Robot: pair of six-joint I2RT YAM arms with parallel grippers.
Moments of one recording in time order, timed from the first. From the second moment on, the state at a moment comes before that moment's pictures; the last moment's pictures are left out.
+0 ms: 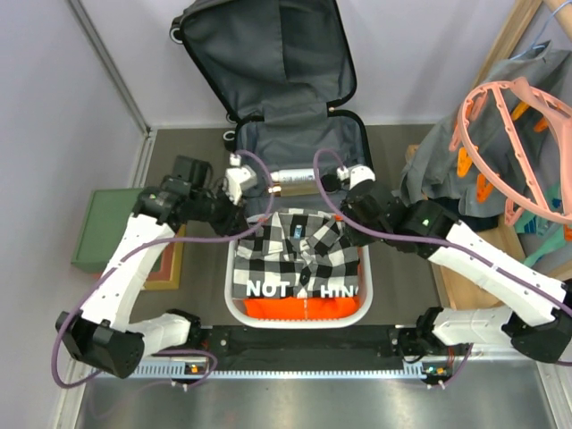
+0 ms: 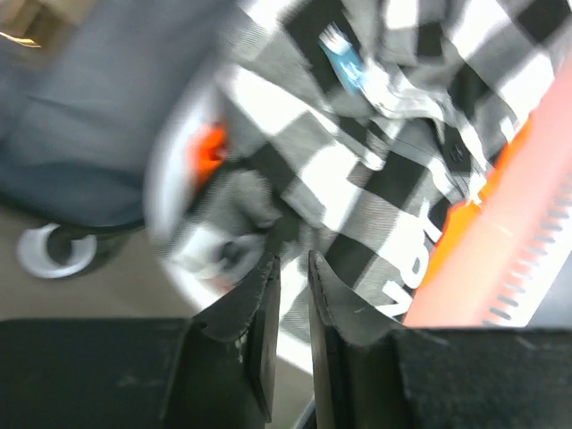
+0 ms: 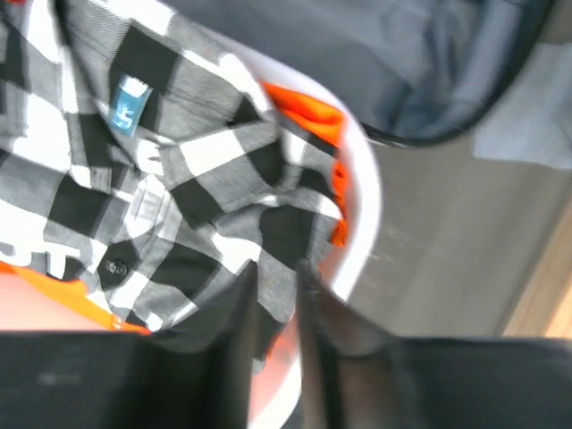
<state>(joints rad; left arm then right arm) -0.28 1.17 1.30 -1.02 0.62 0.35 0.95 1.18 1.33 -1.02 0.33 0.43</state>
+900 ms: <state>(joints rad) -0.41 1.27 1.26 -0.91 0.40 0.32 0.90 1.26 1.21 -0.85 0.02 0.34</state>
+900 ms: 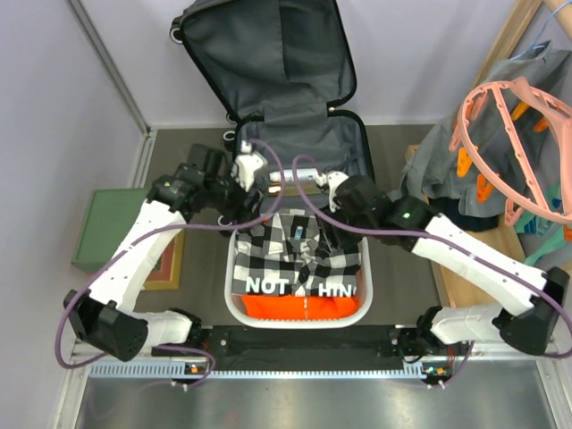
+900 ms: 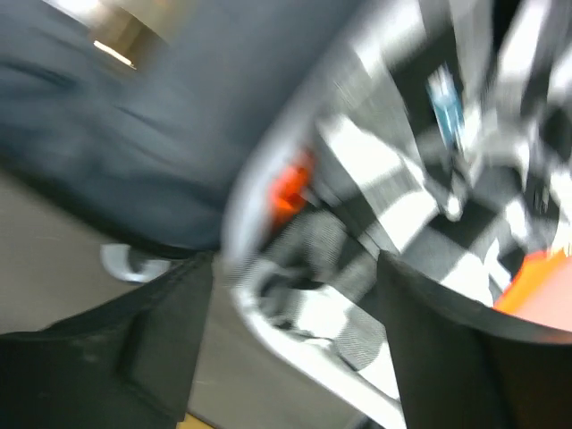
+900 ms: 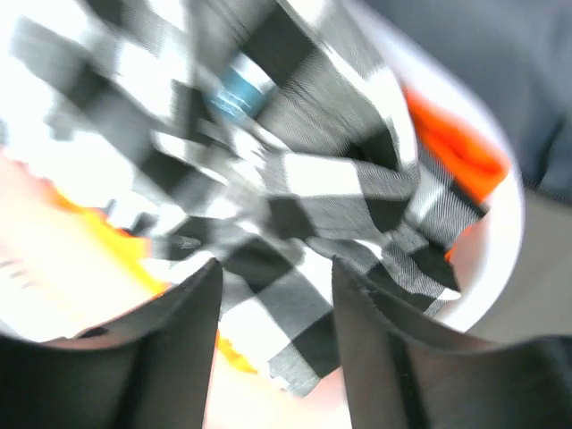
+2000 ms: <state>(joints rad) 0.75 1.40 1.78 -1.24 0.06 0.53 0.91 1.29 1.33 -0.77 -0.02 0.10</state>
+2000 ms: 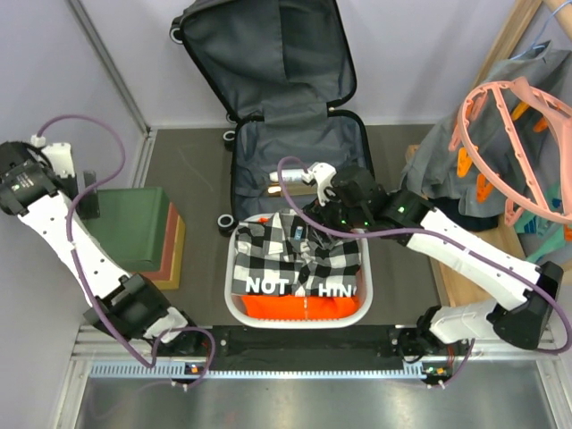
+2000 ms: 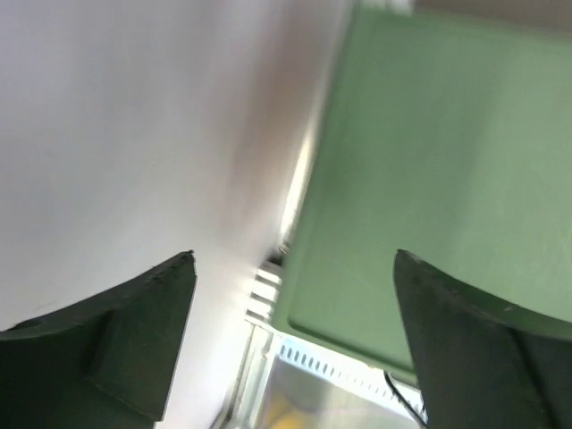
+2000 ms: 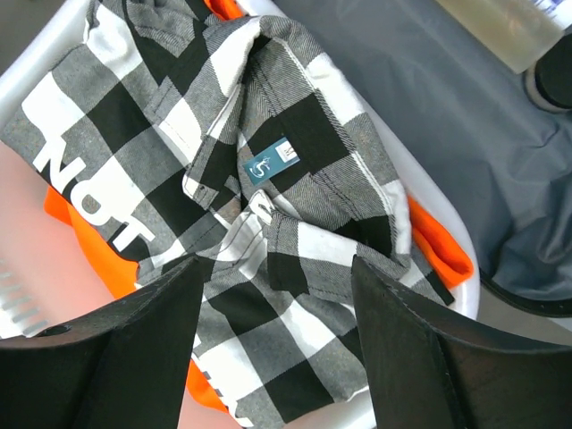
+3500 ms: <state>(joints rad) 0.68 1.43 1.76 -1.29 0.70 0.86 0.91 1.39 1.29 -0.66 -0.13 0.13</state>
